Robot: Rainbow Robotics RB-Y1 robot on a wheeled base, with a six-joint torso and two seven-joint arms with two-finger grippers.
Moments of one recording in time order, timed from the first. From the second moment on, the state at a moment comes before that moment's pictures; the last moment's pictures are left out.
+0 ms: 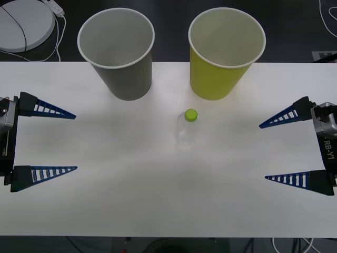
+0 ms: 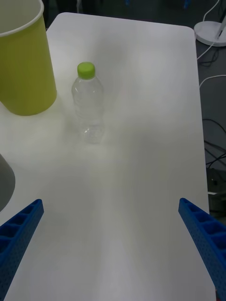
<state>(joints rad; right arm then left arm) 0.03 -1.07 -0.23 -2.16 1.35 -1.33 -0.44 0.16 1.14 0.27 -2.12 -1.20 -1.17 0.32</state>
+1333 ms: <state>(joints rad) 0.27 -1.05 -0.20 -2.14 1.22 -0.99 -0.20 0.16 1.14 0.27 -2.12 -1.20 -1.17 0.32</state>
